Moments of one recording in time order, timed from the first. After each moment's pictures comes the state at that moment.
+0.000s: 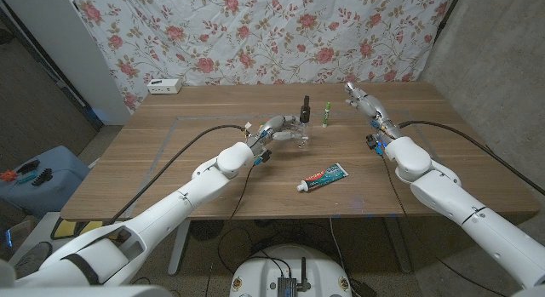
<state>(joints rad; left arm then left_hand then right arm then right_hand) 0.71 0.49 0.69 -1.44 -0.14 -0.18 0.01 1.13 -0.02 0.30 -0.16 0.21 0.58 -0.06 0.44 0.23 0.54 -0.12 0.54 0.38 0.62 -0.05 0.31 0.27 0.17 -0.04 0.18 0.16 -1.00 -0.72 -0.35 -1.75 0.32 0.15 -0.20 0.28 0.12 0.00 0.09 0.29 0.14 -0.02 0.19 0.18 0.15 0.00 0.19 0.18 0.07 -0.04 0.20 0.18 0.22 -0.04 0.18 0.16</state>
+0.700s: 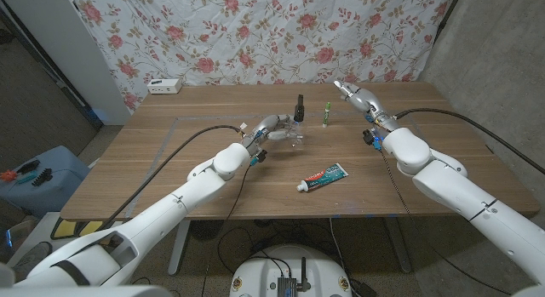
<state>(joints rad) 0.75 0.51 0.67 -1.49 -0.11 -0.14 0.07 1.13 -0.02 0.30 -0.16 0.21 0.58 -0.06 0.45 0.23 0.55 -0.12 0.54 0.38 0.62 -0.06 0.30 0.27 0.17 -0.04 0.18 0.16 -1.00 -0.80 -0.36 -1.96 0.25 -0.08 -0.22 0.34 0.10 0.02 0.04 0.28 0.20 -0.02 0.20 0.18 0.19 0.03 0.19 0.18 0.07 -0.01 0.19 0.18 0.24 -0.04 0.18 0.16</state>
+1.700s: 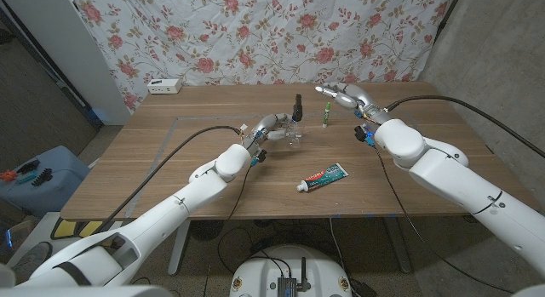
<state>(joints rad) 0.75 0.50 0.67 -1.48 -0.06 -0.14 0.13 1.13 -0.02 0.31 -0.17 0.21 0.59 -0.06 0.46 0.23 0.55 -0.11 0.54 0.38 0.64 -0.06 0.30 0.28 0.17 -0.04 0.18 0.16 -0.95 -0.84 -0.41 -2.17 0.23 -0.39 -0.23 0.47 0.07 0.06 -0.09 0.20 0.25 0.01 0.21 0.19 0.14 0.10 0.19 0.19 0.08 0.16 0.19 0.18 0.24 0.21 0.18 0.17</state>
